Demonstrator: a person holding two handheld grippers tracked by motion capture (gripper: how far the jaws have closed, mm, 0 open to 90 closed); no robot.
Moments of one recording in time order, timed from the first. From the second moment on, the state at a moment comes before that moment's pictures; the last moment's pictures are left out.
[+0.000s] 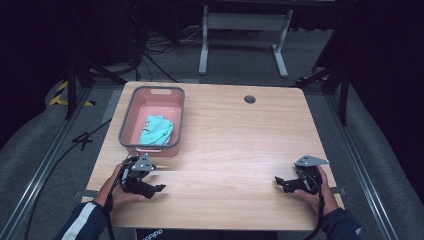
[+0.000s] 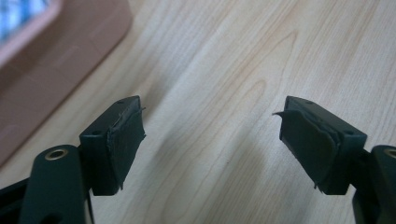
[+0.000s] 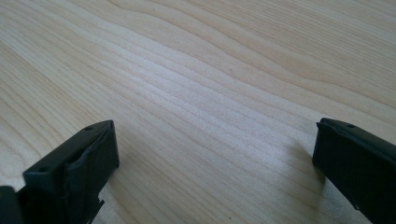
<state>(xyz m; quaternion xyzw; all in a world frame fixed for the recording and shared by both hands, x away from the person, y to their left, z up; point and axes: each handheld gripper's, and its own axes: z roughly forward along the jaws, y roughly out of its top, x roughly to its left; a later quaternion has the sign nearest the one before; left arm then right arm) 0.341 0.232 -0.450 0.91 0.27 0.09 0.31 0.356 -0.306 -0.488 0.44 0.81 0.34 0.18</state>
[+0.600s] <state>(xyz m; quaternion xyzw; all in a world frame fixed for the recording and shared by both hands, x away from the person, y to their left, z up) 0.330 0.256 -0.400 0.88 0.29 0.14 0.35 0.355 -0.306 -0.488 0.44 0.81 0.34 0.18</state>
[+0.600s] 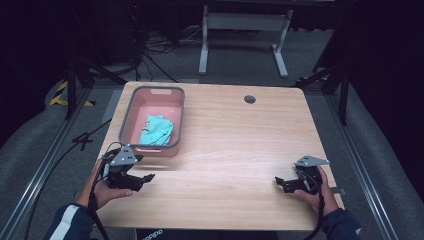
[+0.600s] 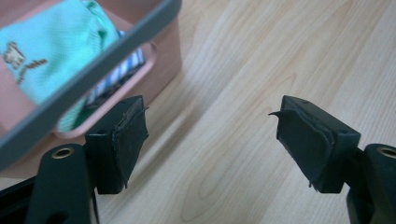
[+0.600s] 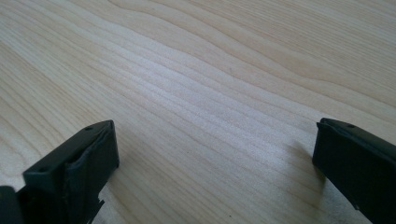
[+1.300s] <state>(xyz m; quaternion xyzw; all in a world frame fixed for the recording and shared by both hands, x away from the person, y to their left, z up) 0.397 0.248 -0.360 0.85 0.33 0.20 0.35 0.355 -0.306 -0.488 0.44 0.81 0.34 0.18</state>
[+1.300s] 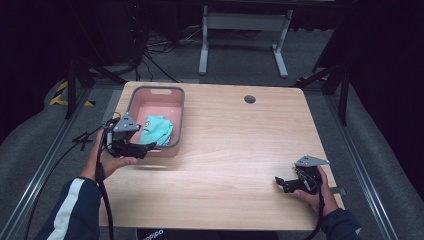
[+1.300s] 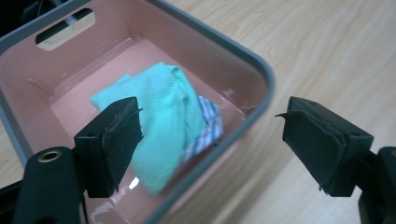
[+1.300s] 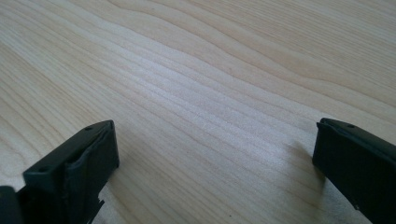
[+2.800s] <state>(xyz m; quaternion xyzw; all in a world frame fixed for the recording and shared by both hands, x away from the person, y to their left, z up) 0.539 0.213 -0.432 0.87 0.46 0.11 0.12 0.356 -0.306 -0.488 0.43 0.81 0.34 0.18</state>
